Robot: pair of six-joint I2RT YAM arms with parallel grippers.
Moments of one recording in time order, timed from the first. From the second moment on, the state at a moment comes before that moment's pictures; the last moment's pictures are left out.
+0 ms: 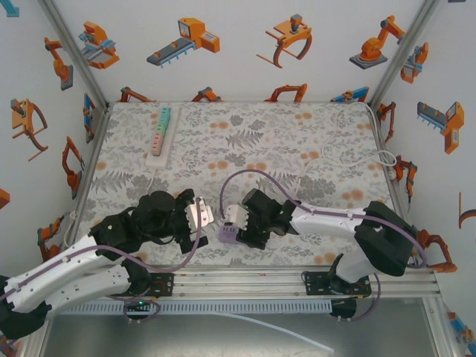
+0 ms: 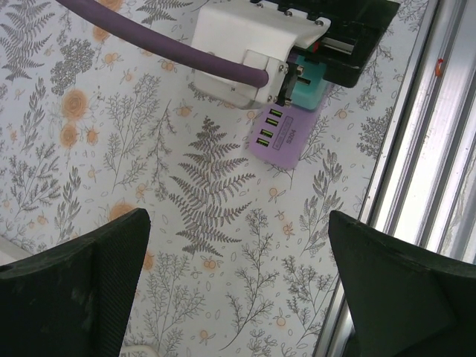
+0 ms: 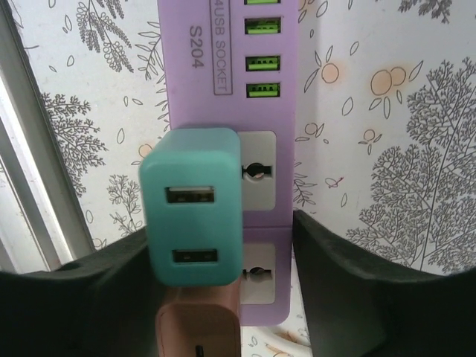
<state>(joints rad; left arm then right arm) -1.04 0.70 0.75 -0.64 0.05 0.39 1.00 1.47 0.73 -0.30 -0.26 -0.37</state>
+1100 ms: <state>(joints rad) -0.85 1.05 0.73 -0.36 -0.03 -0.39 0.93 0.93 0.49 -0.34 -0.34 -0.57</state>
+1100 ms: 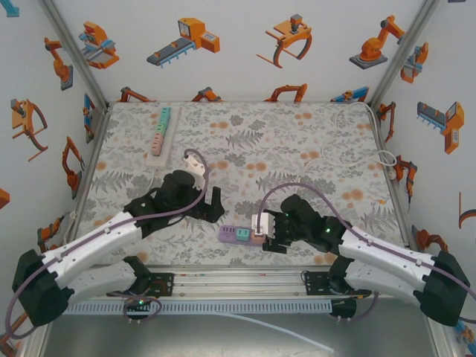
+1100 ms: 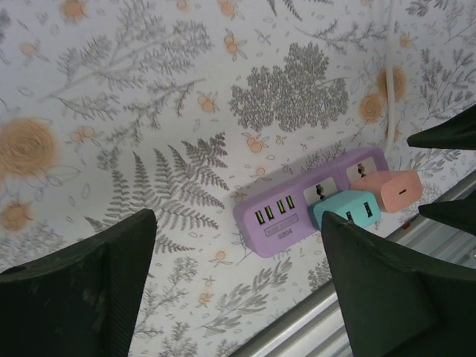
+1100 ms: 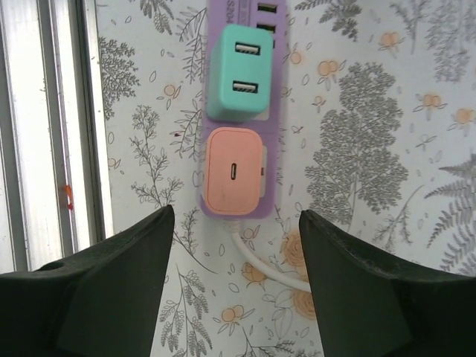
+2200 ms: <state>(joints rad) -0.86 1.41 0.69 -0.27 0.15 -0.59 0.93 1.13 0.50 -0.20 -0.42 -0.58</state>
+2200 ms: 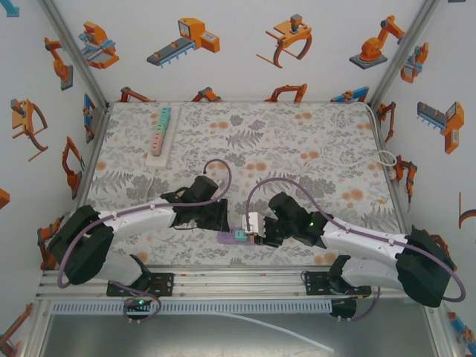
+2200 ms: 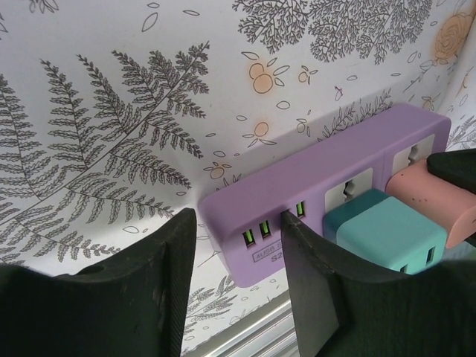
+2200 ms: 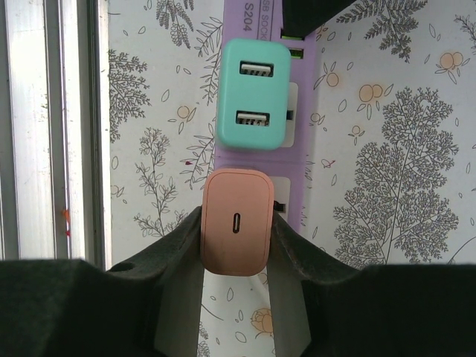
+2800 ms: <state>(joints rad) -0.93 1.46 0.76 -0.36 0.03 -0.63 0.93 1.14 0.51 -0.20 -0.41 -0.55</state>
